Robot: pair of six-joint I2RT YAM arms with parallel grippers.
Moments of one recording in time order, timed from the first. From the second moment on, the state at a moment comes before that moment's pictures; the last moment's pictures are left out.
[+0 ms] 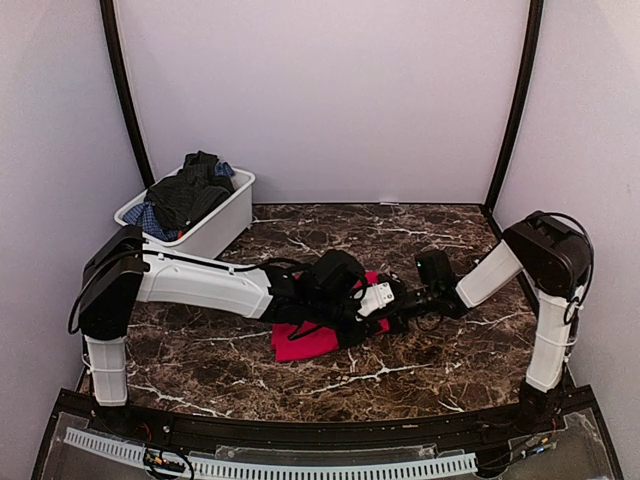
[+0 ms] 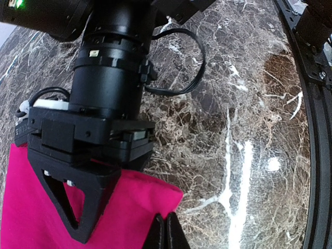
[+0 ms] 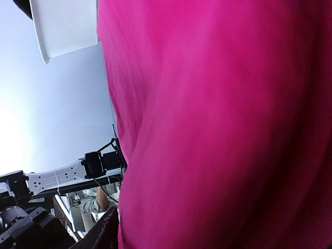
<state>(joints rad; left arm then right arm) -1.13 2.00 1.40 -0.15 0.12 0.20 0.53 1.95 0.73 0.53 -0.95 1.01</state>
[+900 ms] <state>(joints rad) -0.98 1.75 1.15 -0.07 0.14 -0.02 0.35 1.74 1.00 -0.45 -0.59 0.44</state>
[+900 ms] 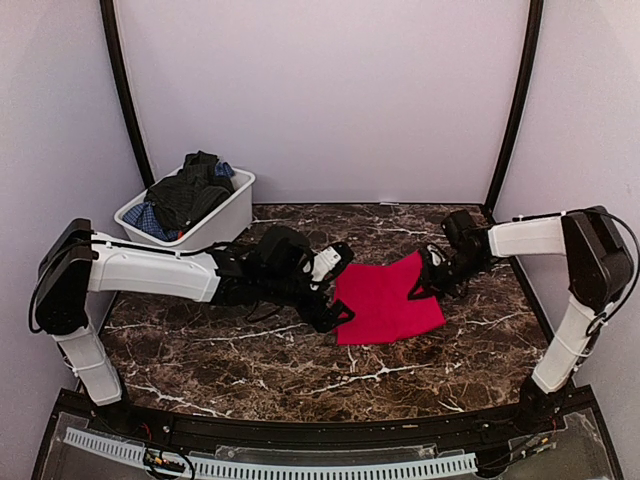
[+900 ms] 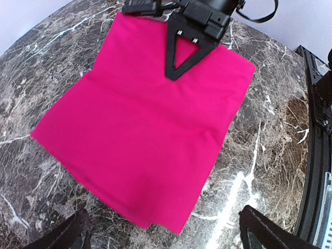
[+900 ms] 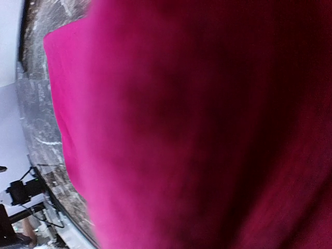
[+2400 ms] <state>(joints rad) -0.54 1.30 0.95 -0.27 0.17 -0.46 0.87 2.48 2.33 -1.34 0.14 0.30</state>
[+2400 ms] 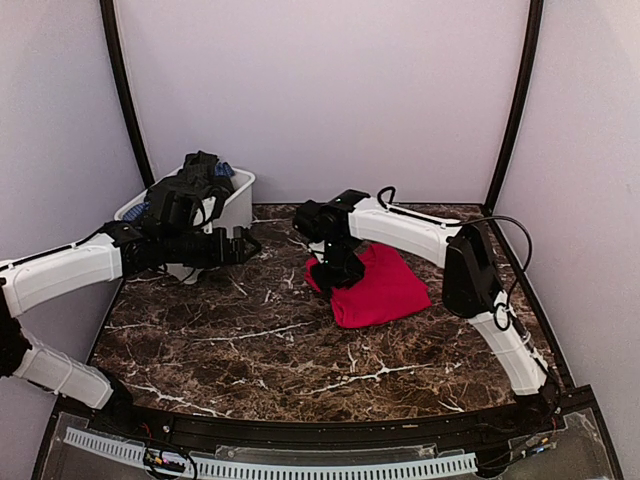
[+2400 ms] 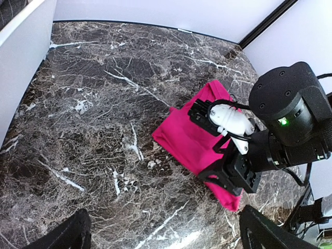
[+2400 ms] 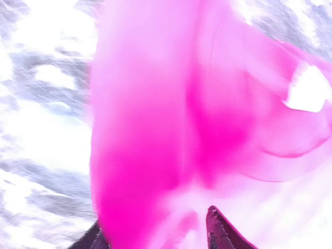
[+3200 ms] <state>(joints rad) -0.76 1.94 1.46 -0.26 0.26 -0.48 0.42 1.99 1.44 -0.59 -0.43 0.26</state>
